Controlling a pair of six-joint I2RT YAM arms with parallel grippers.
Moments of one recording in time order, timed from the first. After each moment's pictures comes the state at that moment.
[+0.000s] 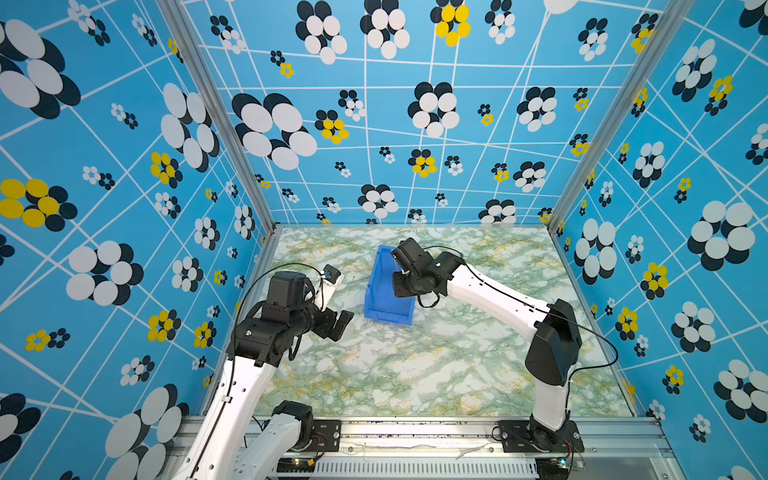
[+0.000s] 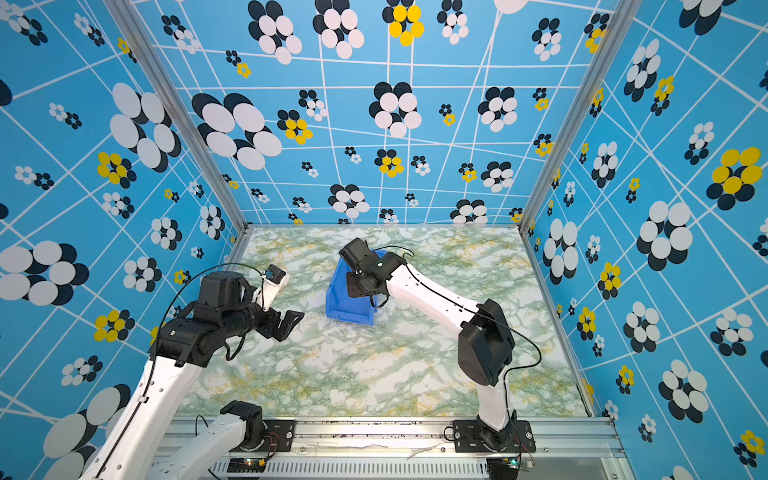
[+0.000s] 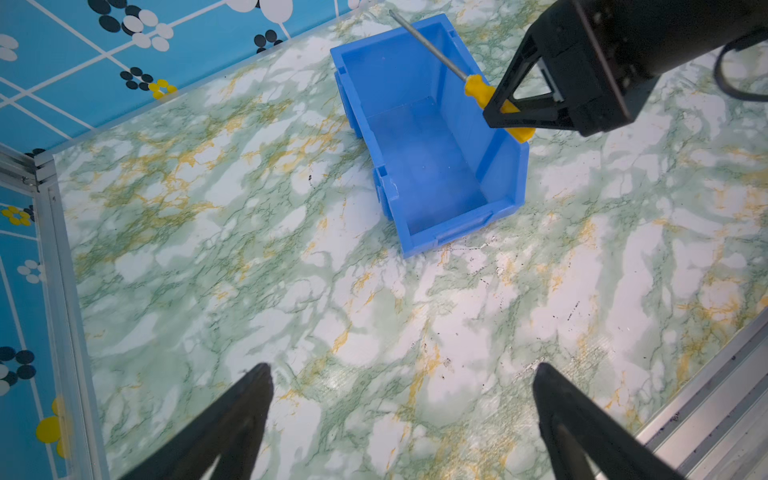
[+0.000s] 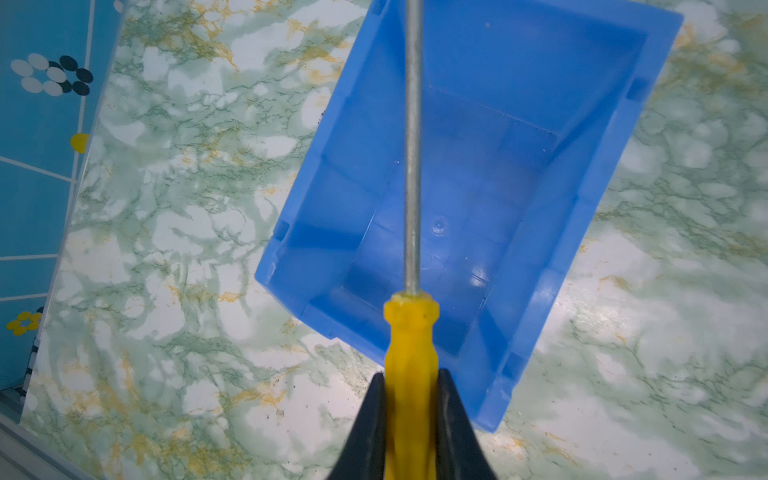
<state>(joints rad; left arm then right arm) -0.21 0.87 1.06 -0.94 0.26 0.26 0.83 1.95 1.79 -0.84 0.12 0.56</state>
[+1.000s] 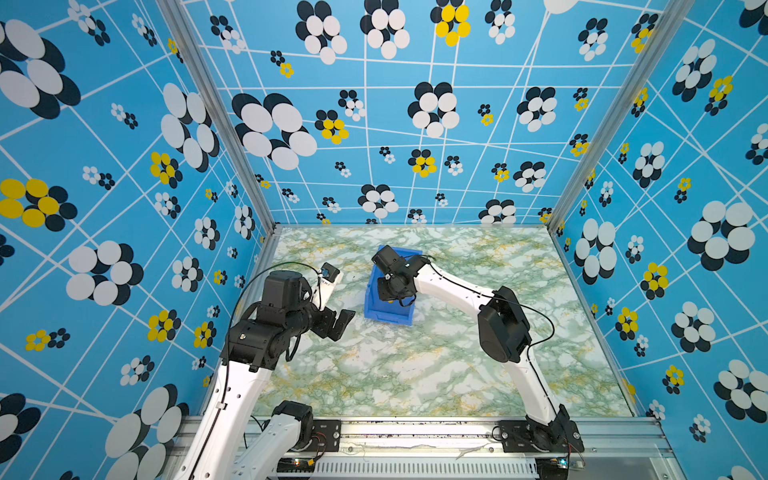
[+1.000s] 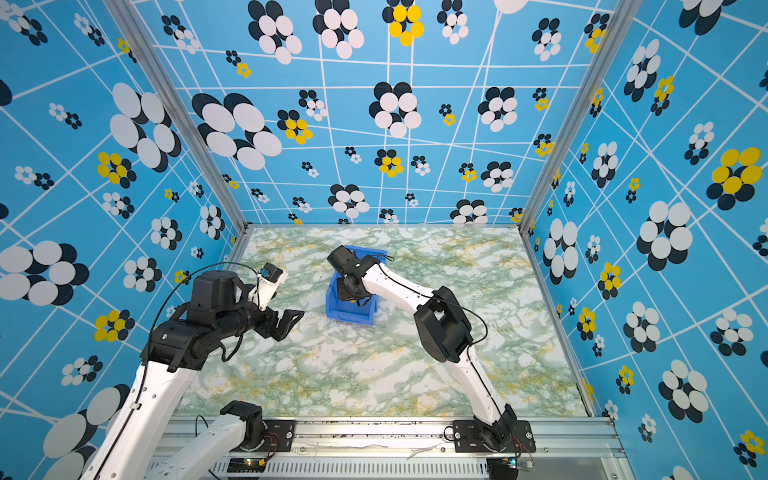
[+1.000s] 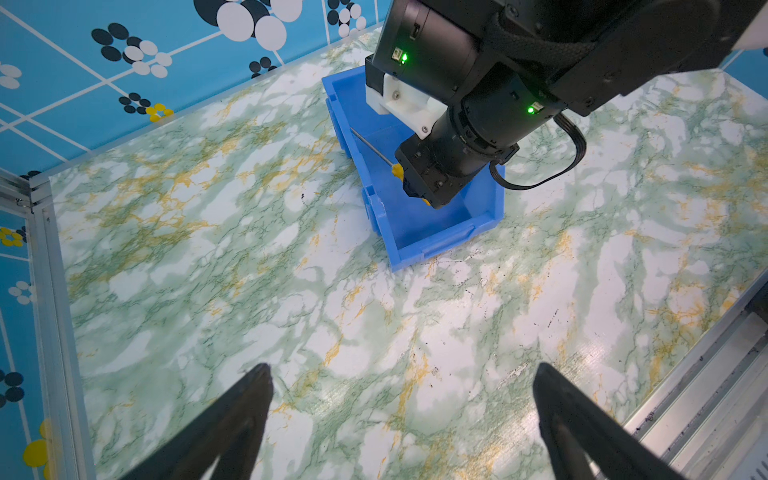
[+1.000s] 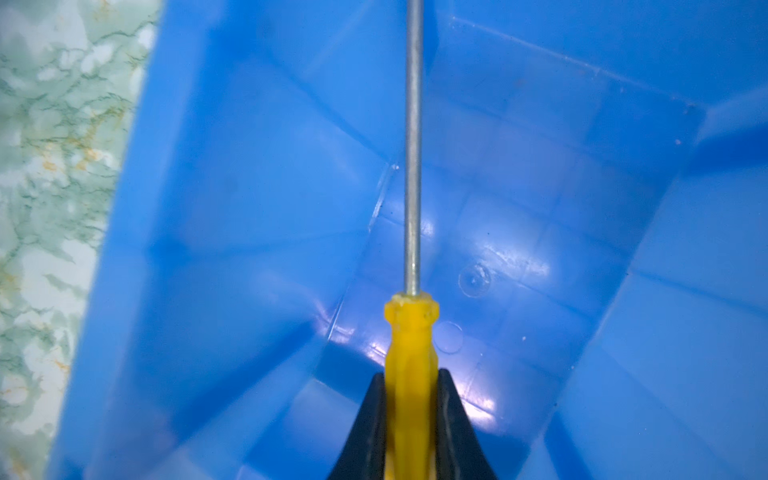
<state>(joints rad) -0.21 0.86 1.09 -0.95 0.30 0.24 0.82 2.30 2.02 -0.84 0.09 0.59</state>
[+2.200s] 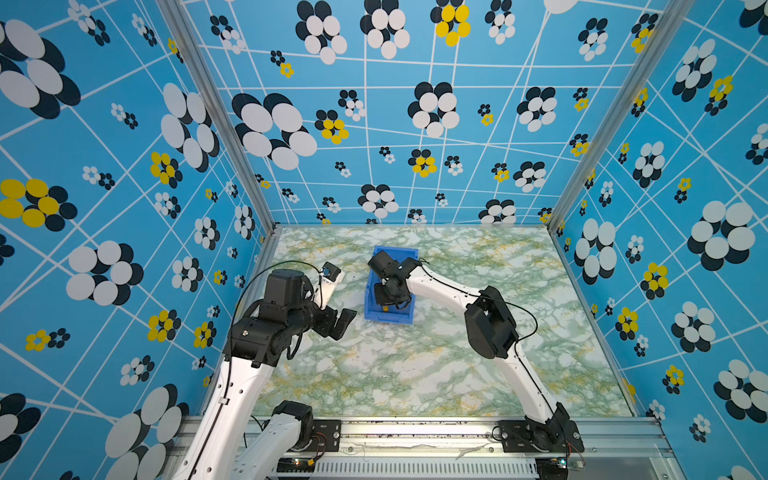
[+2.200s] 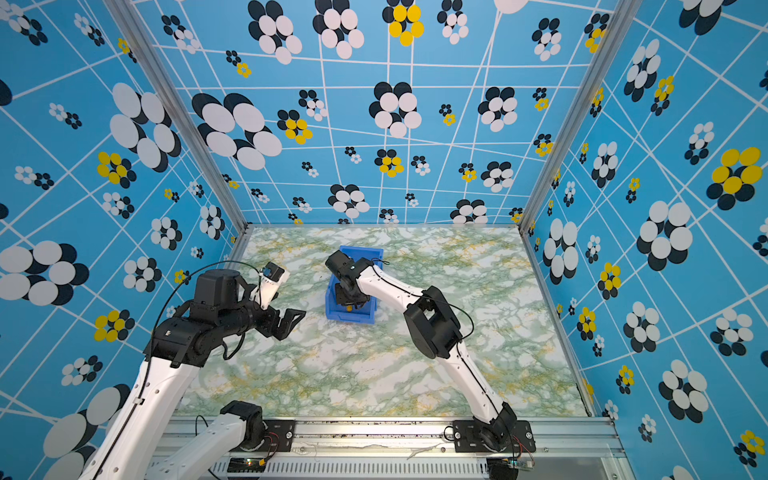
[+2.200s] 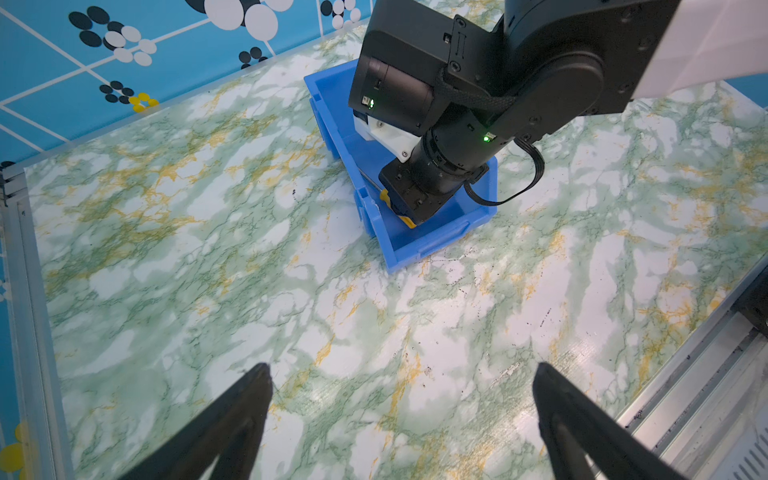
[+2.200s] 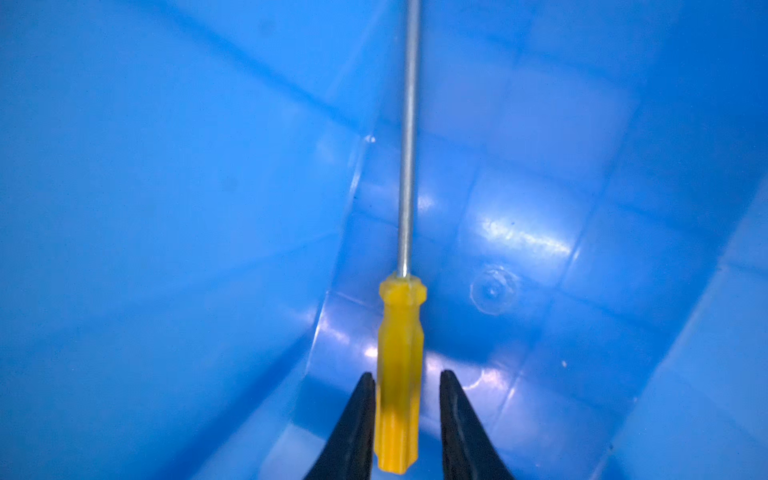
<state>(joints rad) -0.21 0.88 1.09 -0.95 0.32 0.23 0.82 2.41 2.11 -0.90 0.04 0.59</state>
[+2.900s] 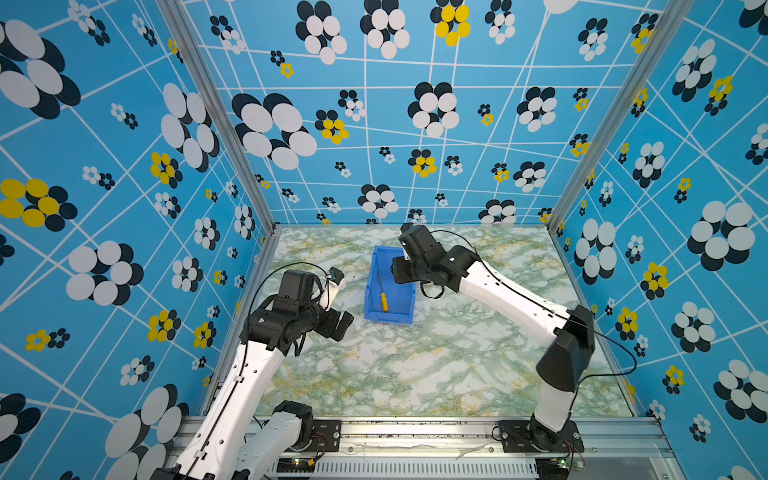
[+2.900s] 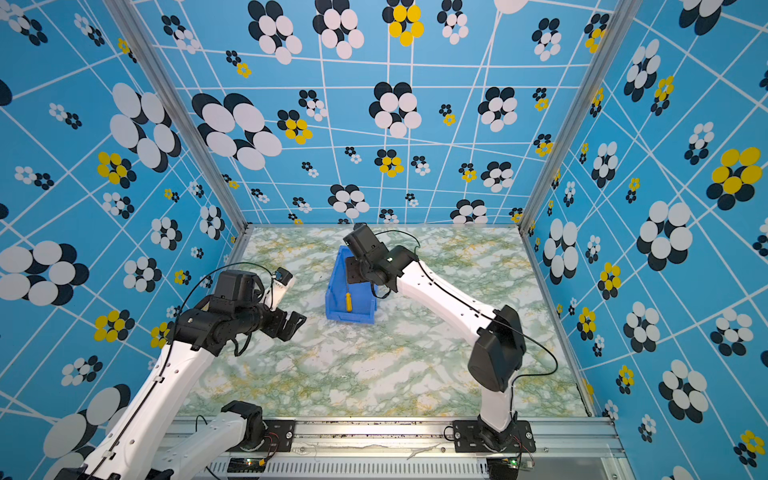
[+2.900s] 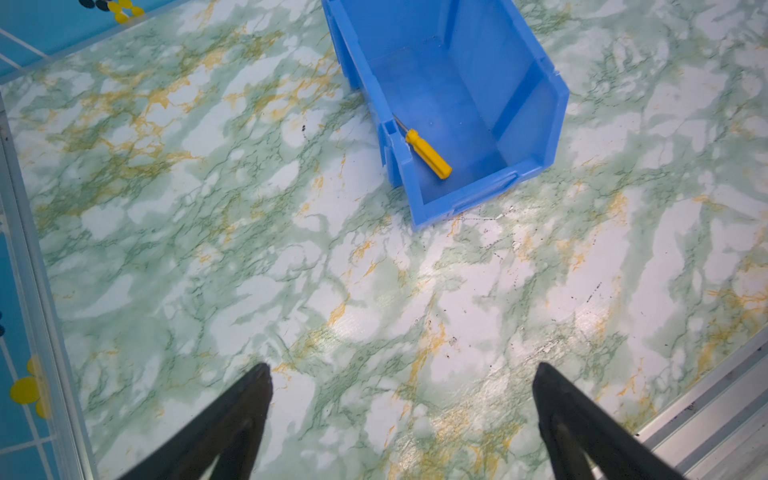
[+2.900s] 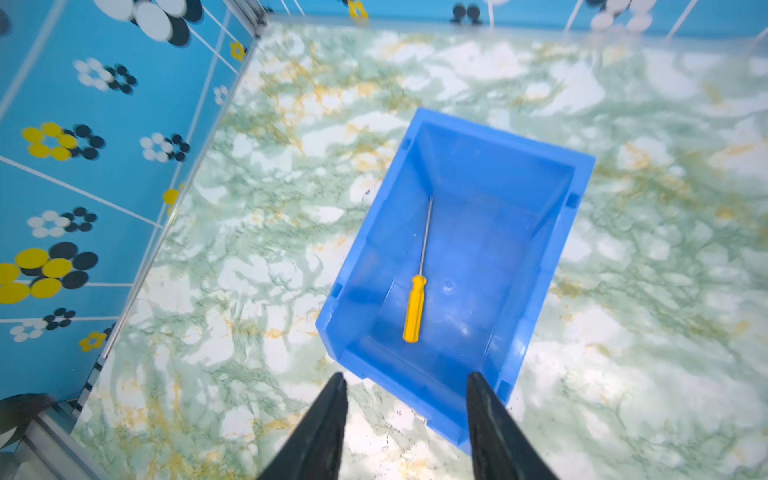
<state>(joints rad) -0.22 0.96 0.99 -0.93 0.19 0.23 0.82 1.79 1.72 -0.71 0.17 0.46</state>
